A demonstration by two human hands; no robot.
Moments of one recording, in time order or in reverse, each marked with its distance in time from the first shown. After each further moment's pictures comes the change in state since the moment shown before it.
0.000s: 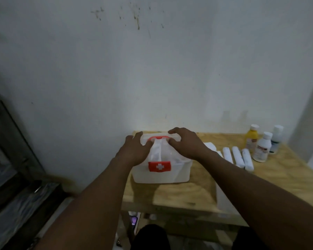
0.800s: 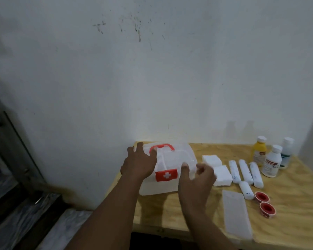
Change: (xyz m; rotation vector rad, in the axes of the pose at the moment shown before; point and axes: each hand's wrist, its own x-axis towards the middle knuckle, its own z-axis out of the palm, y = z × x) left_hand 0.009 0.020 0.016 0.042 0.143 -0.139; right_hand -0.067 -0.030 0.052 0.641 0.700 0.559
